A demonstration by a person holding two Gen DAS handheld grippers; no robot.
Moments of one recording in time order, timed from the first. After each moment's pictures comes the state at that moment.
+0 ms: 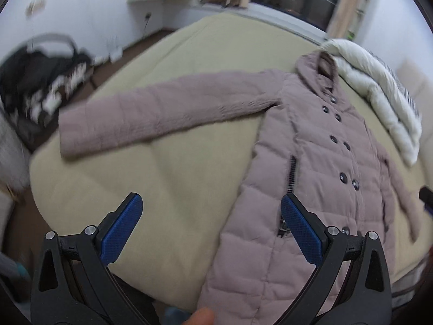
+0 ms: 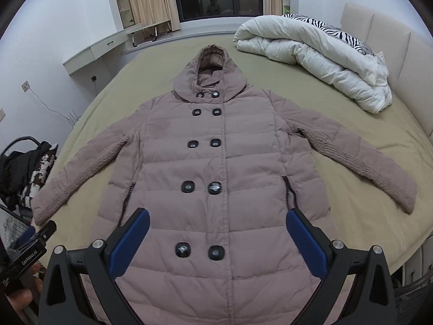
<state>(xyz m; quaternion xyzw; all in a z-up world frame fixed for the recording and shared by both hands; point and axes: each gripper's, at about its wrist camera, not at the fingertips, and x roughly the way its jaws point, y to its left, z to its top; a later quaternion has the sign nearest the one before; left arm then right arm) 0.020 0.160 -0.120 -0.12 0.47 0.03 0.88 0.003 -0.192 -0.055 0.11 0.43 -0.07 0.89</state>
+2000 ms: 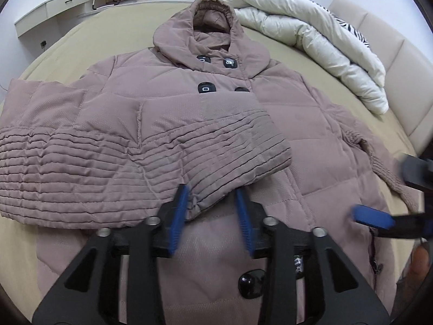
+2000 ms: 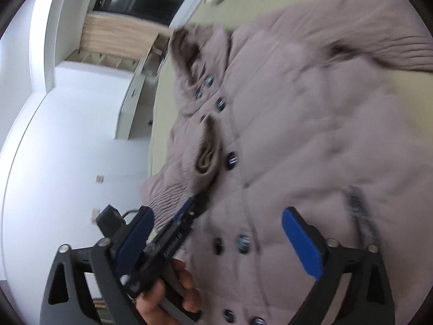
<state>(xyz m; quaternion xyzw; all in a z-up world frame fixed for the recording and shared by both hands) 0.266 -0.022 -0.209 -0.01 0.47 -0.19 0.86 0.142 -0.345 -0.187 0.48 0.45 0.11 0.74</state>
